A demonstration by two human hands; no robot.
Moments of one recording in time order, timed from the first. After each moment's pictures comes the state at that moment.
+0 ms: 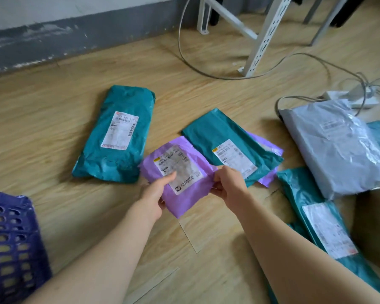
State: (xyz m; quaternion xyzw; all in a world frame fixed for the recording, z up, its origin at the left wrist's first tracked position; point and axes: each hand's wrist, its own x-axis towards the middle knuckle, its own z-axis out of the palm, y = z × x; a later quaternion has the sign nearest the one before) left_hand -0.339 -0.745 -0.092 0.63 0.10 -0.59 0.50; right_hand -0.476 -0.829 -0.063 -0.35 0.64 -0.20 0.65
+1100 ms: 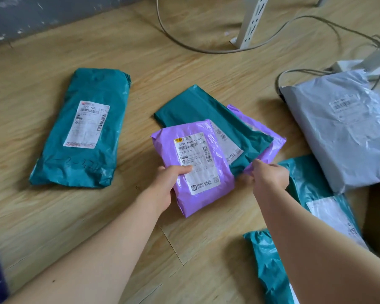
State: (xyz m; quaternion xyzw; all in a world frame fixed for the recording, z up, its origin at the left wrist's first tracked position) left_hand -0.379 -0.817 -0.121 0.64 0.01 -0.60 0.47; right_hand -0.557 -0.906 -0.121 -0.24 0.85 -0.26 0.39
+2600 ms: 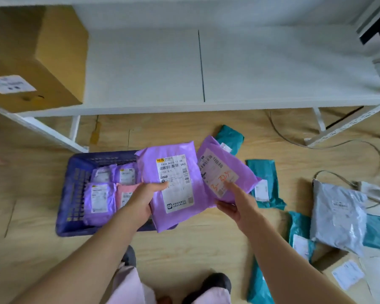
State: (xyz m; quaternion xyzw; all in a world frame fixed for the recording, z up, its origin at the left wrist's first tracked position) left_hand -0.237 -0.471 0.434 0.64 0.23 -0.47 0.56; right_hand -0.370 -0.637 0.419 -0.31 0.61 -0.02 0.73
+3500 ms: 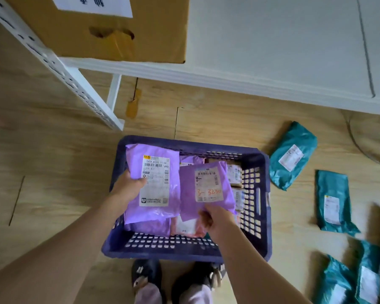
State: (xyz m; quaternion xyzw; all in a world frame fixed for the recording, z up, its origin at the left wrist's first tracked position) left_hand 0.030 -0.218 0.217 0.83 0.16 -0.38 0.39; right_hand -0.112 -0.371 0.216 -0.25 0.70 0.08 0.66
